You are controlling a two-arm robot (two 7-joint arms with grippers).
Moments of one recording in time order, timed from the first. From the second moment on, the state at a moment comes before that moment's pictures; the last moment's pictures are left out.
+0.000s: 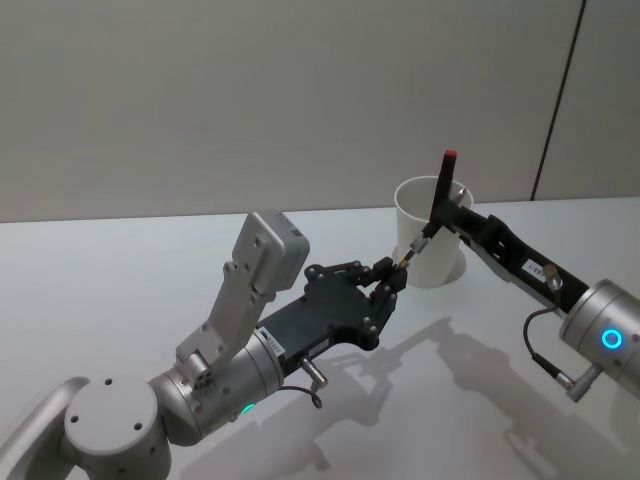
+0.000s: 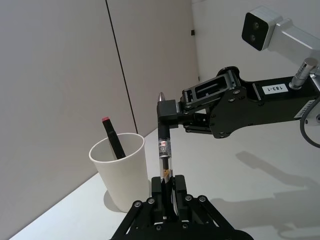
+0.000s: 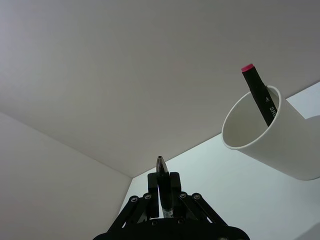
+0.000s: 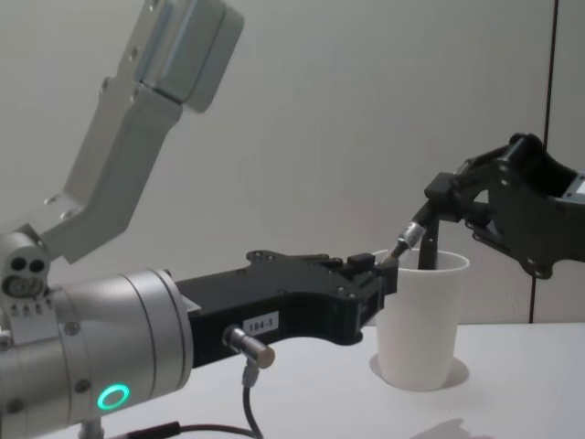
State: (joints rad) left arm -0.13 0.38 0.43 -1.73 -0.29 0.08 -0.42; right arm 0.06 0.39 -0.29 -1.87 1.40 0.33 -0.03
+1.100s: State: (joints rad) left arm -0.13 0.38 0.43 -1.73 -0.29 0.08 -0.42; right arm 0.06 0.39 -0.29 -1.87 1.40 0.33 -0.03
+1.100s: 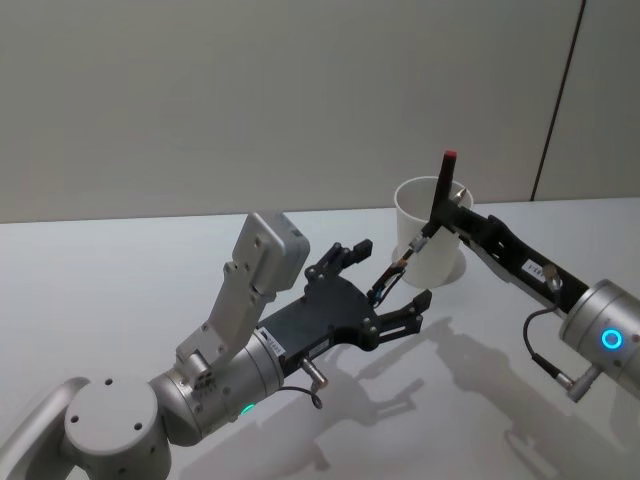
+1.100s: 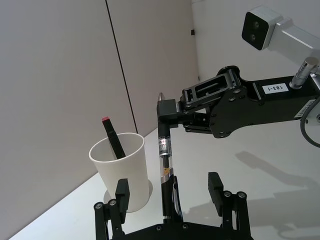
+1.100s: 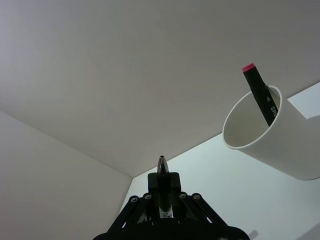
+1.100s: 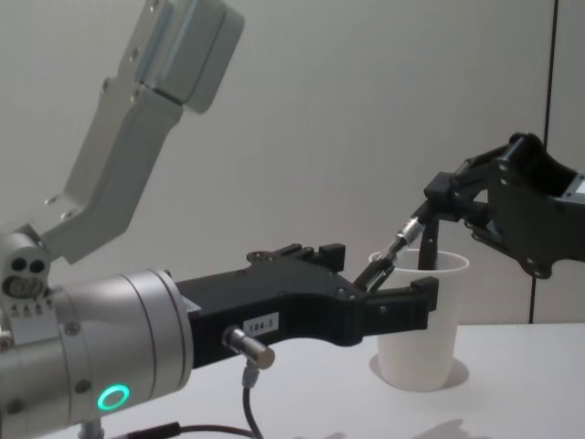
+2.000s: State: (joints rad) left arm -0.13 0.38 0.43 -1.73 -0.29 0.08 -0.42; right arm 0.07 0.43 -0.26 -1.85 1.40 0.23 -0.01
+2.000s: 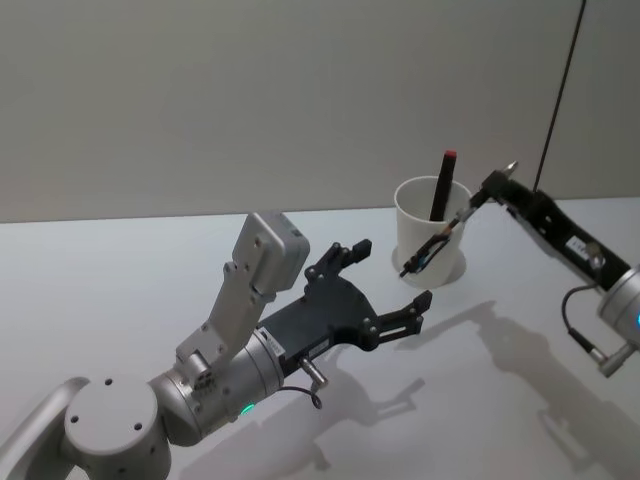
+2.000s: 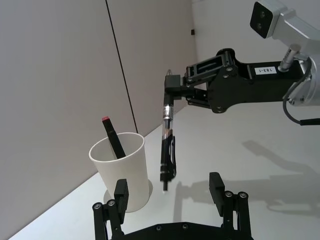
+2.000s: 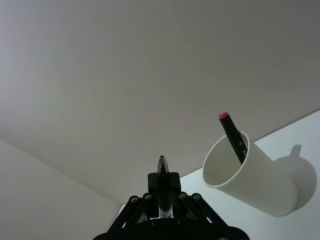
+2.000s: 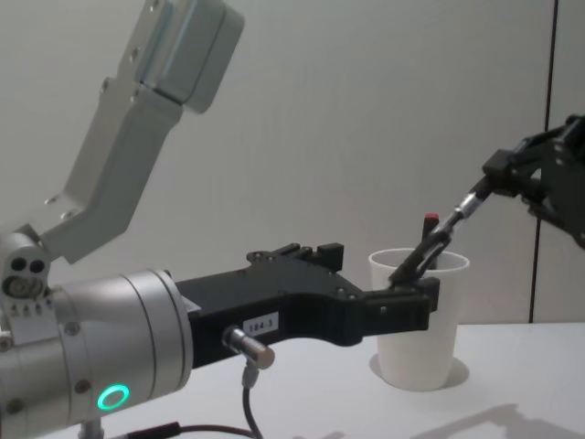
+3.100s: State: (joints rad) left arm -0.13 0.38 0.43 -1.73 -0.29 0.08 -0.42; right arm 0.27 0.39 -0.25 -1.62 1.19 0.14 0.13
